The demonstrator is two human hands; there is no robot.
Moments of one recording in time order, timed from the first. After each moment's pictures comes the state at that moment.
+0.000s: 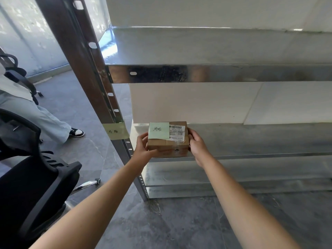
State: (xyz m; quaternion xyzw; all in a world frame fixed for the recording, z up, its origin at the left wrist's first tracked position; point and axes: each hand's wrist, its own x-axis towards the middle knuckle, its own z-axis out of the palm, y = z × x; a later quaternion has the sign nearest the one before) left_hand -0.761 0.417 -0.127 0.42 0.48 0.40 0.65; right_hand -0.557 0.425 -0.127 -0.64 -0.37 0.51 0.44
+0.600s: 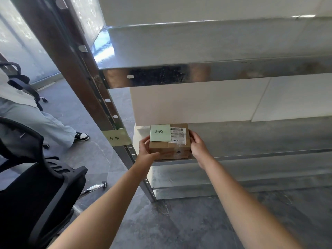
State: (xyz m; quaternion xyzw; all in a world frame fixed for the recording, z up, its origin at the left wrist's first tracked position) left_hand -0.761 0.431 -0.145 0.40 0.51 0.42 0.64; right_hand -0.562 0.439 -0.146 -0.66 -0.36 0.51 0.42
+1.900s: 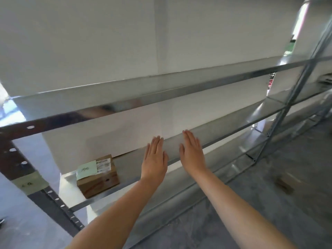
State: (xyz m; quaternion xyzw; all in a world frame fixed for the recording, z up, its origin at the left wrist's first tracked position) left_hand -0.508 0.298 -0.031 0.87 0.37 0.29 0.12; right_hand -0.364 0.241 -0.028 -0.80 -0.52 -0.07 0.29
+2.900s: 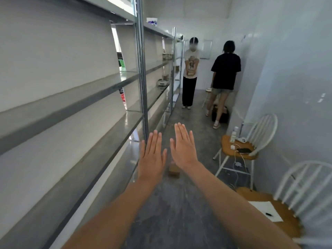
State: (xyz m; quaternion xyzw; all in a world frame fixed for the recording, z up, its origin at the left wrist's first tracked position) left_hand -0.022 0.106 0.008 0.95 -0.03 0.29 0.09; right_hand 0.018 -0.021 0.041 -0.94 -0.15 -0.24 0.21
